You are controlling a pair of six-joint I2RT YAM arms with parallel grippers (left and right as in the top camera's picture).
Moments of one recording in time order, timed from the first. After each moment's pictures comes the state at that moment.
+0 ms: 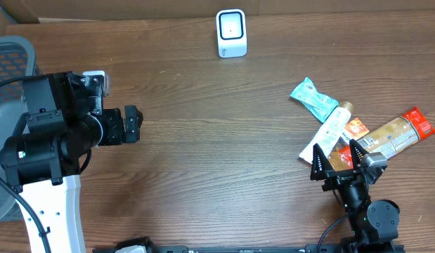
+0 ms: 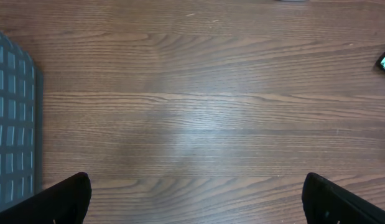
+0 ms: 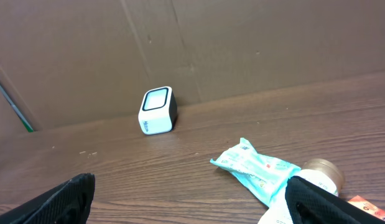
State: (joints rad) left arm 0.18 1.21 1.51 -1.29 0.17 0.08; right arm 0.14 0.01 0.02 -0.03 -0.07 0.28
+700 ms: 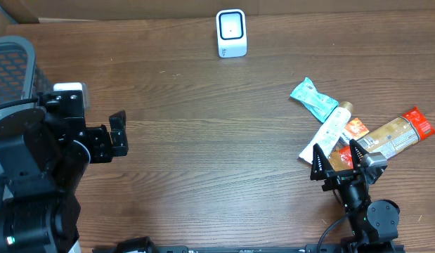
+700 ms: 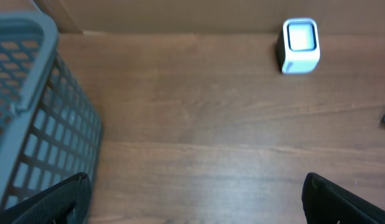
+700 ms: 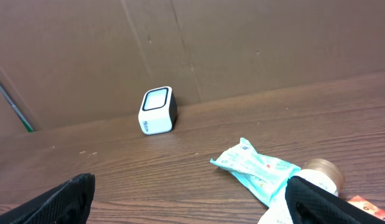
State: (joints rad) left arm 0.18 0.97 1.51 -1.16 0.08 0.08; right arm 0.14 0.01 0.02 -0.03 -0.07 0.28
